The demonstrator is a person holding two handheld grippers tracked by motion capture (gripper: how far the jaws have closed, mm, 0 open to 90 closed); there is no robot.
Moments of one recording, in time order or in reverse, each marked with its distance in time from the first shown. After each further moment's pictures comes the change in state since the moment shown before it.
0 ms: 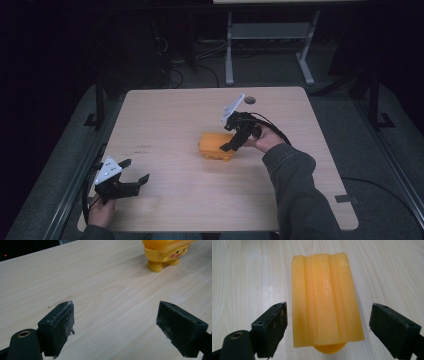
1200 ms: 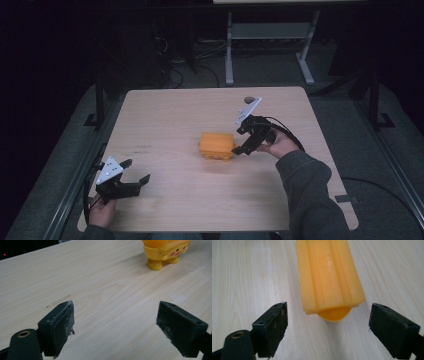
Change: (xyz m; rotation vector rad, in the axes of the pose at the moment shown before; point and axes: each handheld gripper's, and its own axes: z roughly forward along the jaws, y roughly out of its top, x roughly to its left) left arm -0.002 0.000 0.002 0.008 -0.001 0.005; right arm 0.009 -0.032 -0.024 -0.010 -0.018 0.070
